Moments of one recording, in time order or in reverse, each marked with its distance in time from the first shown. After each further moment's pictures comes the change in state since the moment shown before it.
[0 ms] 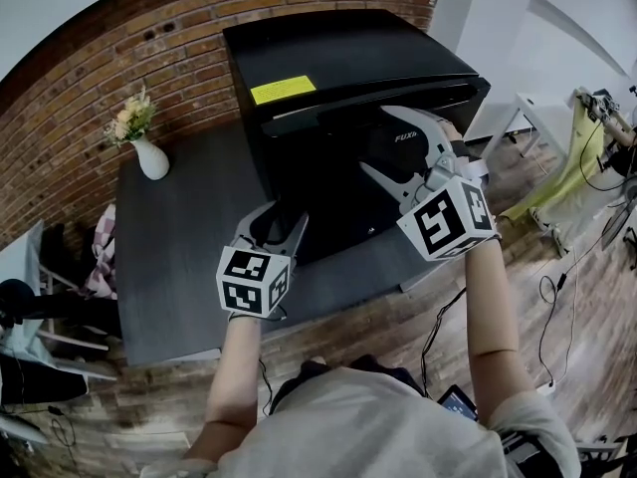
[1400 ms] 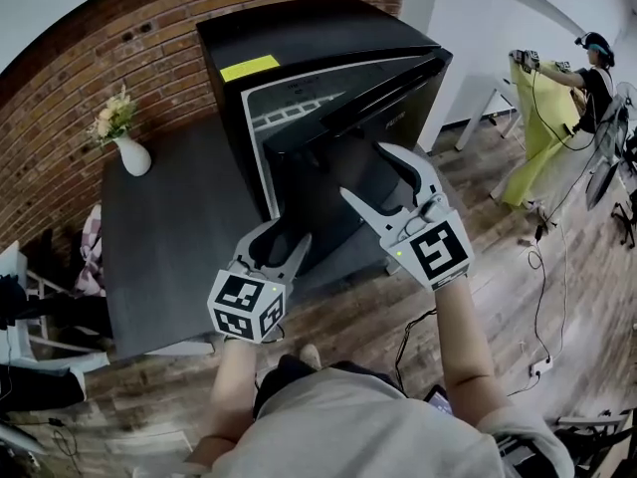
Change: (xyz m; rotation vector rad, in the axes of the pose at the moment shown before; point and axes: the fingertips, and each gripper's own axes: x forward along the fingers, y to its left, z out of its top) left arm -0.051 -0.091 -0.019 -0.035 -0.052 -0.161; right arm -0.079 0.060 0.009 0.566 -0.163 -0.101
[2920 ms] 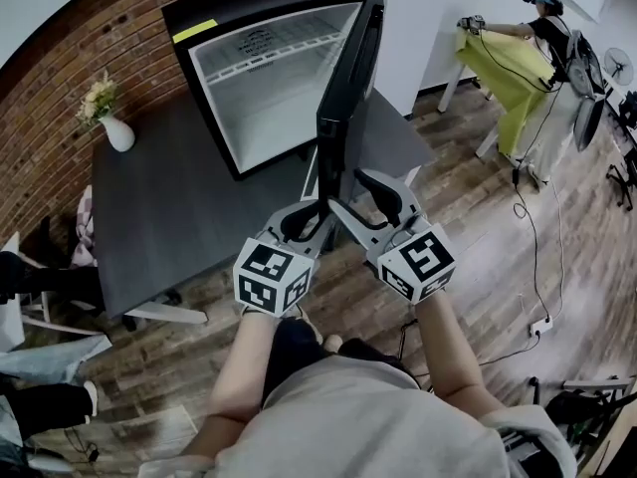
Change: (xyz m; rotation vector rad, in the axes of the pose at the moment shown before) left arm -0.002 -0.192 -0.036 0.037 0.088 -0.183; right arm -0.167 0.079 -0.041 0.391 0.006 -0.025
